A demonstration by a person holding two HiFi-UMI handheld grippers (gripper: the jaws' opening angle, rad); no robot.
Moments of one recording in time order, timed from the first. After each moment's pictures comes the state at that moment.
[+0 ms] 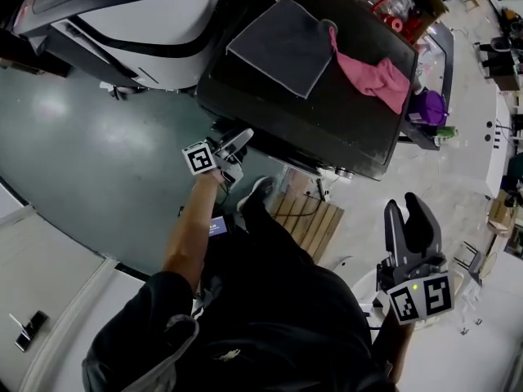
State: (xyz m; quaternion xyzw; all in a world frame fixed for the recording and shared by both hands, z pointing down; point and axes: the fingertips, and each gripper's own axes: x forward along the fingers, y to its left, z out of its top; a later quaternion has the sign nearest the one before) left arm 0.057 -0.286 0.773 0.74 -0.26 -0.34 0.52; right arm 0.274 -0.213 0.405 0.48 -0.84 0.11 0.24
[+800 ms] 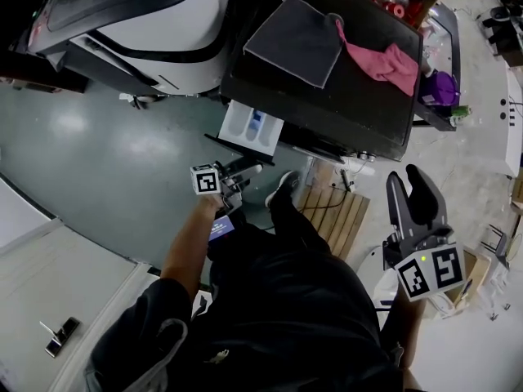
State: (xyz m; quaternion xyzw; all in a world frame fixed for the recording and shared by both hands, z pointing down) left arm 0.037 -0.164 0.772 0.78 -0.19 -0.18 0.58; right arm 0.231 -0.204 0.396 0.49 -0.84 0.13 0.20
